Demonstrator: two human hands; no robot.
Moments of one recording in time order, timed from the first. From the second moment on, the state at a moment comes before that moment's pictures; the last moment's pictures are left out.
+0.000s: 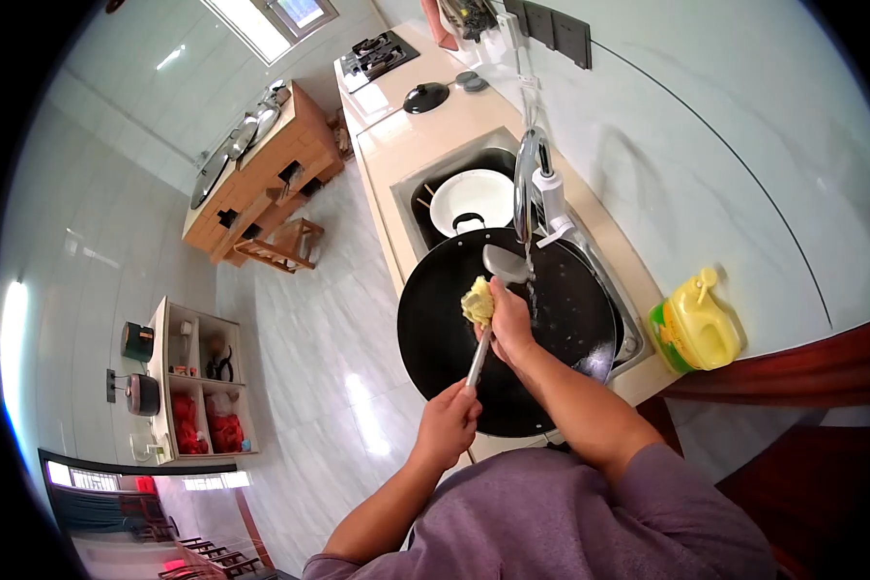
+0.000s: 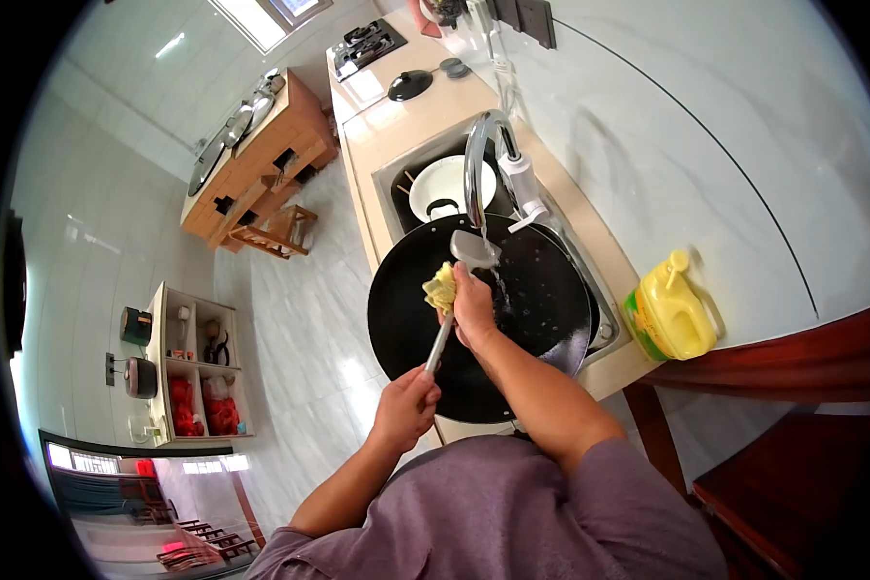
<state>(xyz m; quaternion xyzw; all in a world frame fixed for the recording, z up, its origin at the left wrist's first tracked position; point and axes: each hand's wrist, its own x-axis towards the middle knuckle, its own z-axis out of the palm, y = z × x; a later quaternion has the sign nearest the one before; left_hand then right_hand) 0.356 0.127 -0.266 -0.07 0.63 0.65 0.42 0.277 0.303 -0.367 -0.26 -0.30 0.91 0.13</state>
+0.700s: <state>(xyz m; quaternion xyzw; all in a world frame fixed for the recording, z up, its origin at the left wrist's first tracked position) 0.363 0.137 -0.276 -0.07 0.64 0.64 0.41 0.303 0.309 -0.359 -0.25 -0.27 0.93 0.10</state>
